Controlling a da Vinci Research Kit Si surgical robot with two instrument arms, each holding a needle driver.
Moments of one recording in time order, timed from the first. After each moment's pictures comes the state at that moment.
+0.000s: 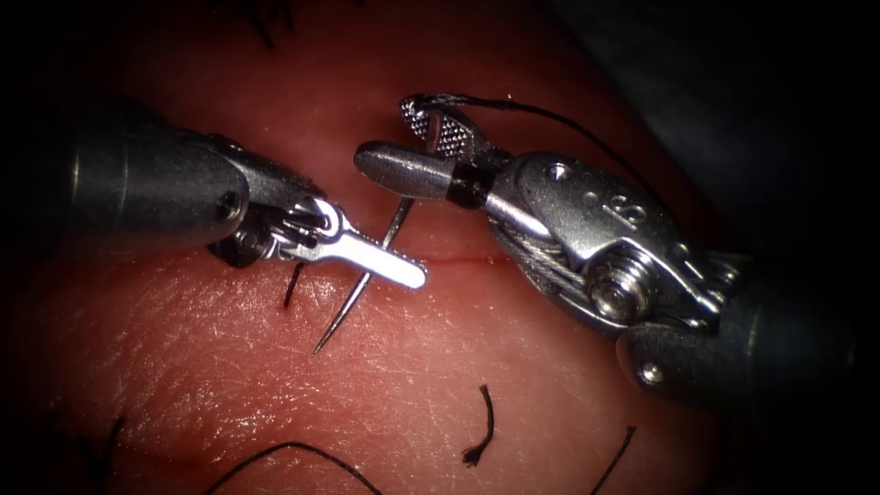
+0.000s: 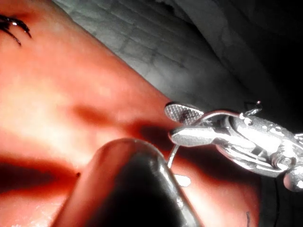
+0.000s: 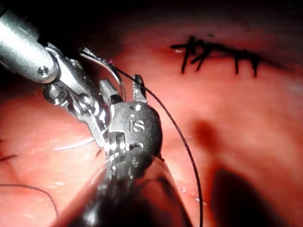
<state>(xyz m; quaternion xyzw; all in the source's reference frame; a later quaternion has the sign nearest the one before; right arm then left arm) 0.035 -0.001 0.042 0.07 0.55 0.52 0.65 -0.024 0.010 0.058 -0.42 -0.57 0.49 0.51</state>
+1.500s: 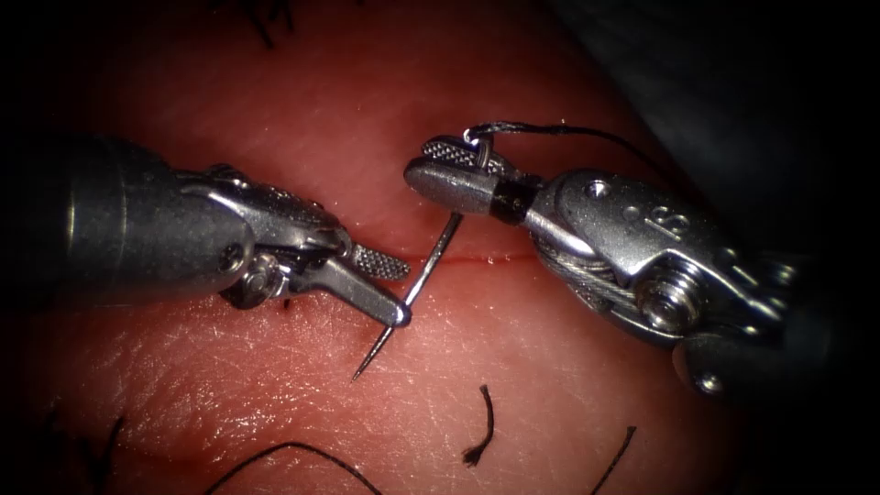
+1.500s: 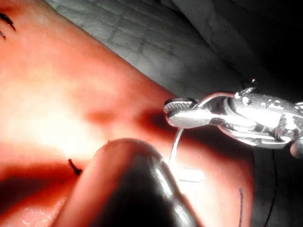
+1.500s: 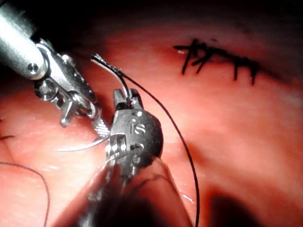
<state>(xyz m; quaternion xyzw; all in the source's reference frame) 0.033 -0.002 0.040 0.06 0.52 0.47 0.71 -0.024 0.008 0.057 -0.46 -0.54 0.52 0.47</state>
